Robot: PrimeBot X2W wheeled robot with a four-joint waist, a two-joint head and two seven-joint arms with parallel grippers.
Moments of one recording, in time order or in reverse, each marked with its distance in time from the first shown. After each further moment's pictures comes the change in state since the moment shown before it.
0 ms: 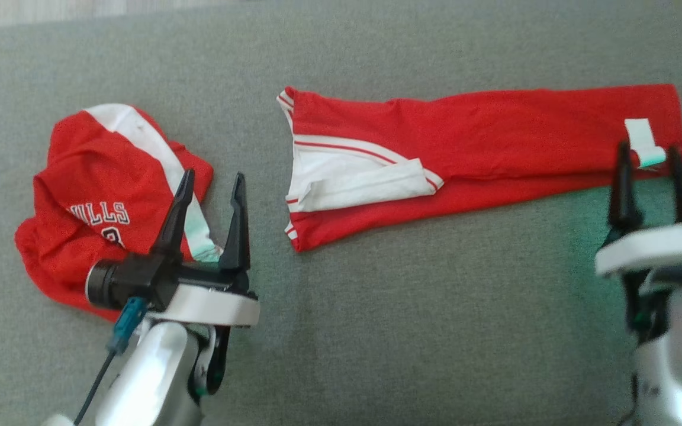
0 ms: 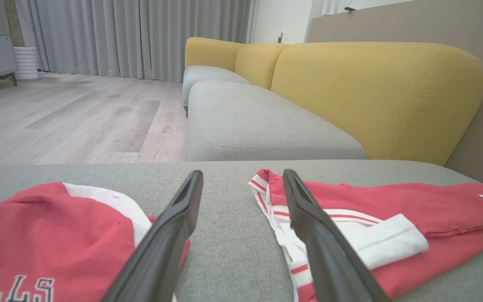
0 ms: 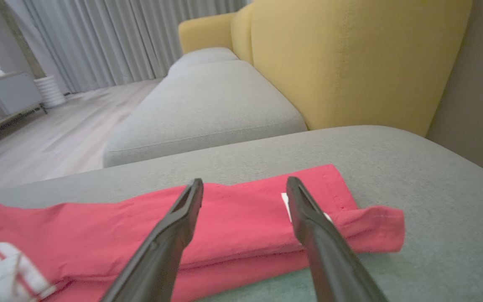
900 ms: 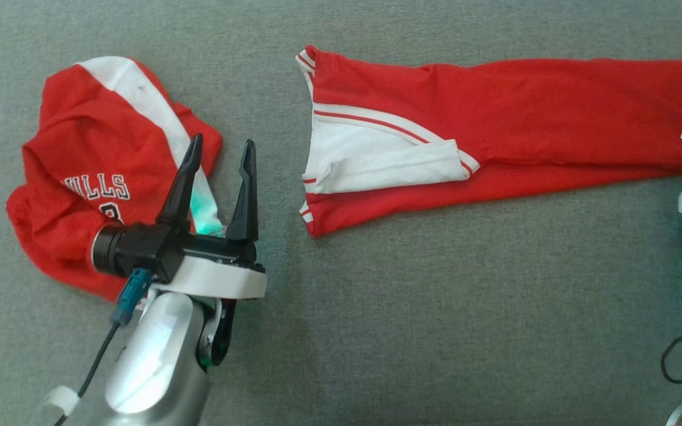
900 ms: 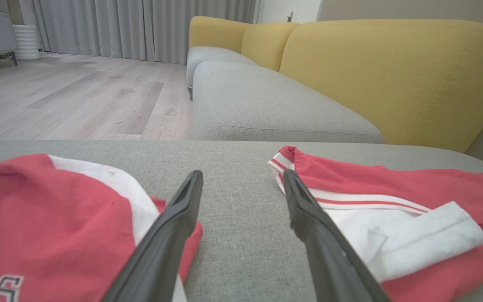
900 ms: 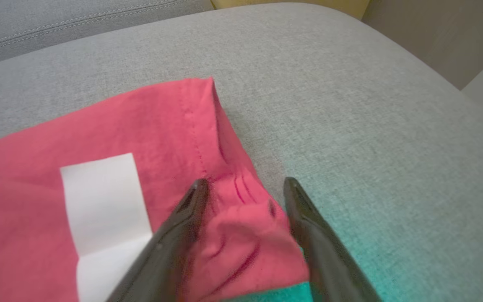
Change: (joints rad) left arm -0.088 -0.073 0.069 0.051 0.085 -0.087 0.000; right arm -0.422 -0.095 -0.435 0.493 -0.313 0.000 0.229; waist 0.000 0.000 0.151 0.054
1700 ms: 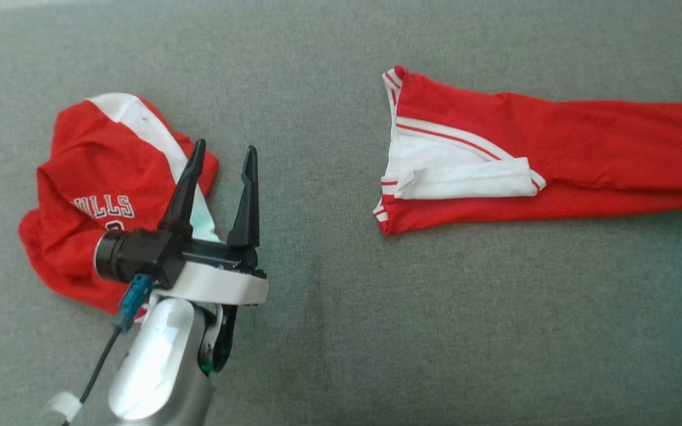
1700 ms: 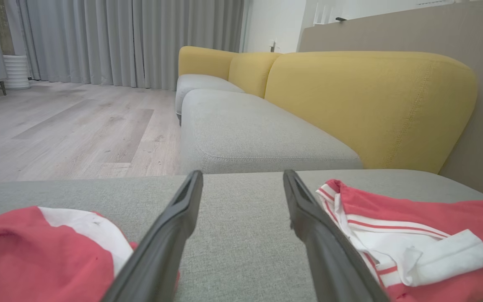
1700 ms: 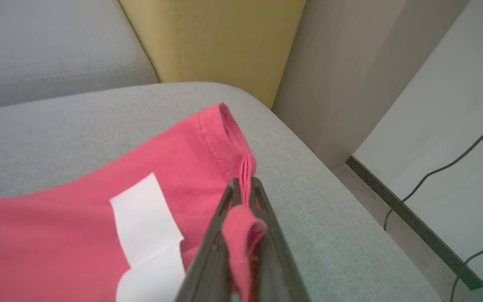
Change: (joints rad) left arm 0.014 -0.024 0.032 0.007 0.034 -0.026 0.000; right arm 0.073 -0.110 -0.068 -0.056 -0.085 0.000 -0.038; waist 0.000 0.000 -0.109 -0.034
